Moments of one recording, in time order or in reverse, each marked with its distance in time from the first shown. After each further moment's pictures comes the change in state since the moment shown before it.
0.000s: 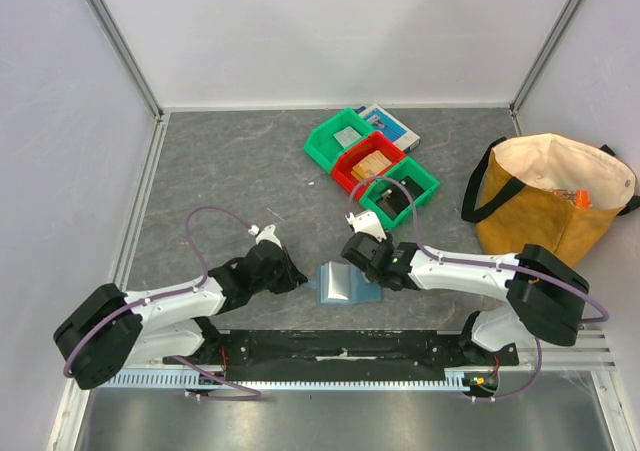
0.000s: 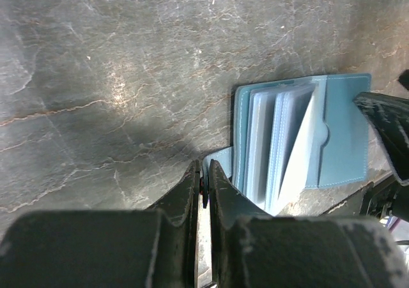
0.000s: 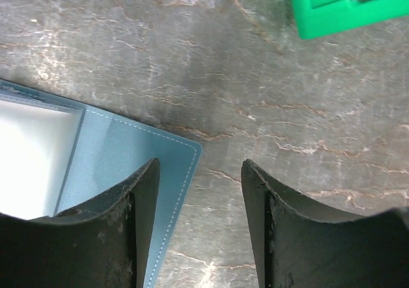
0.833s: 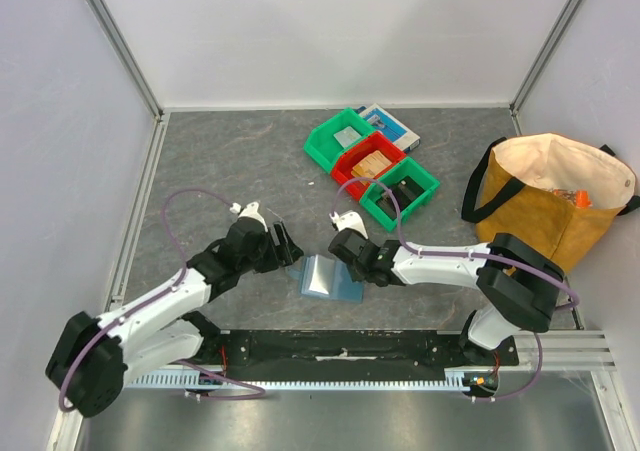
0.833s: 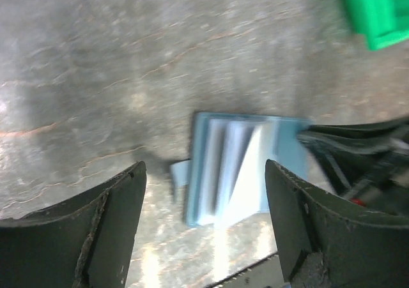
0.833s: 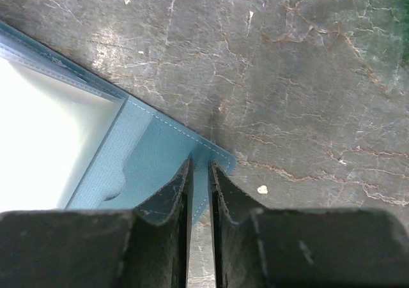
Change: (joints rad) left arm 0.199 -0.122 0.129 -0.237 0.026 0.167; right arm 0.000 0.150 0.058 0.163 -0.166 0.001
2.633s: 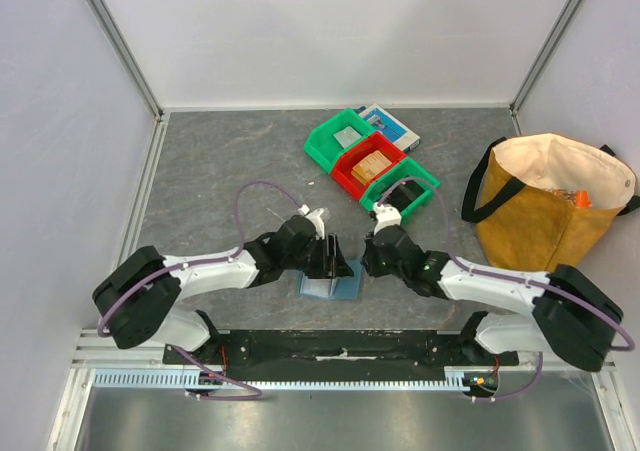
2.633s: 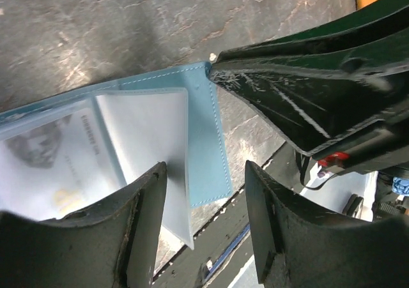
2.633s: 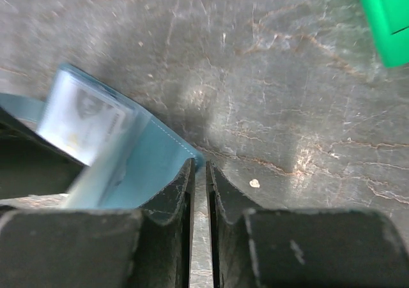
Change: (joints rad) left arm -0.252 0.401 0.175 0.286 0.270 -0.036; right arm -0.138 -0.286 -0.275 0.283 -0.174 0.083
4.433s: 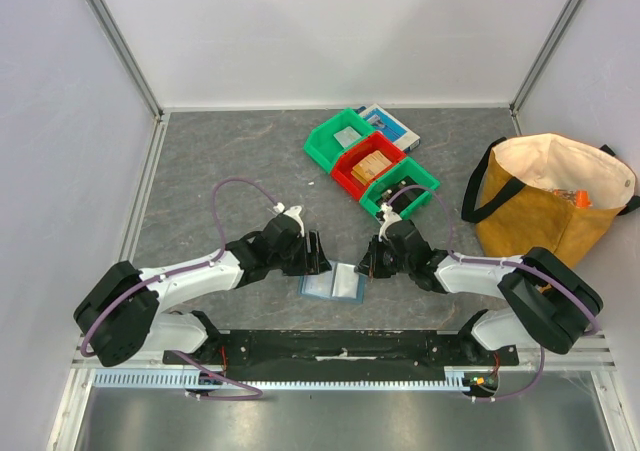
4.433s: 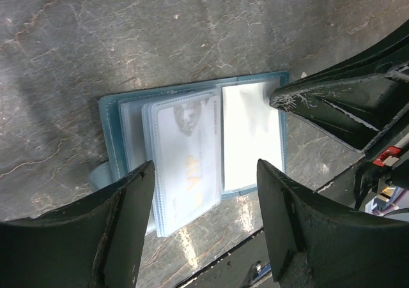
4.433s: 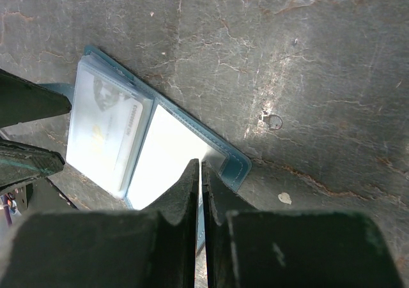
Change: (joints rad) left arm 0.068 -0.116 -0.022 -0.208 -0.172 0.063; right arm -0.187 0.103 -0.121 0.274 -0.420 0.124
